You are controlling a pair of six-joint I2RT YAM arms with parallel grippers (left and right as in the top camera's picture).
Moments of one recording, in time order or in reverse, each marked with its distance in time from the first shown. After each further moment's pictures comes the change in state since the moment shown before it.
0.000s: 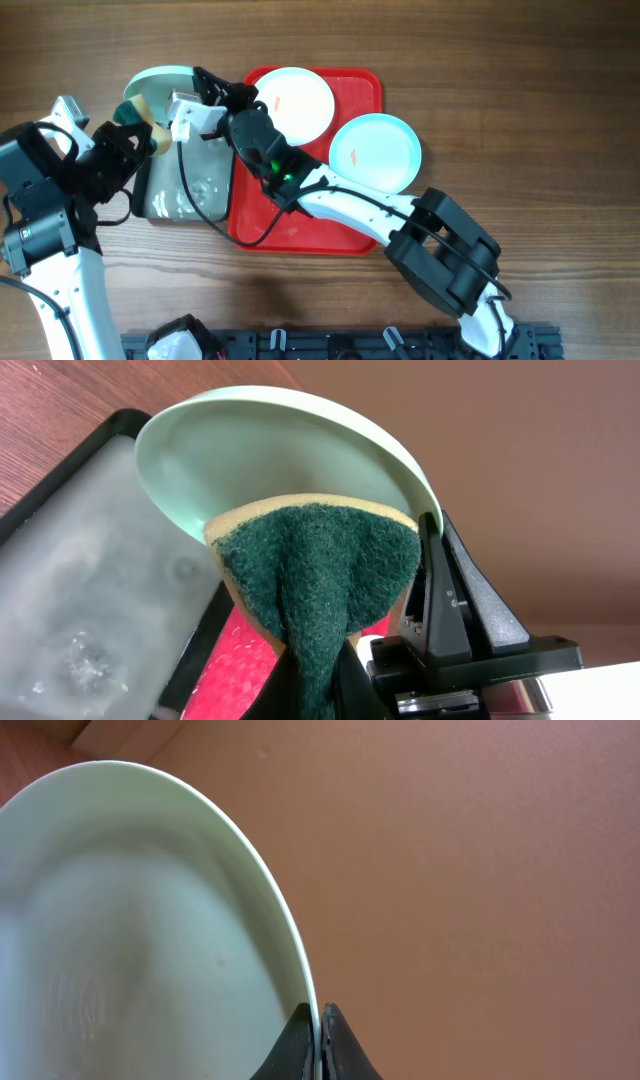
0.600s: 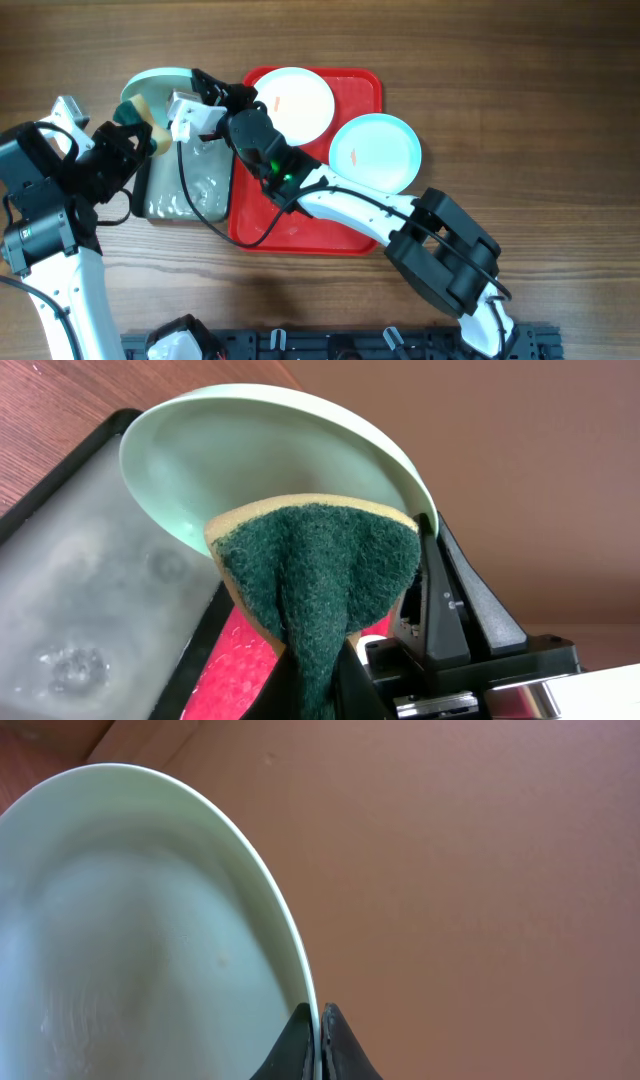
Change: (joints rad) left arm 0.000 0.000 0.000 0.000 0.000 0.000; right arm 0.001 0.000 0.000 -0.008 -0.019 0.050
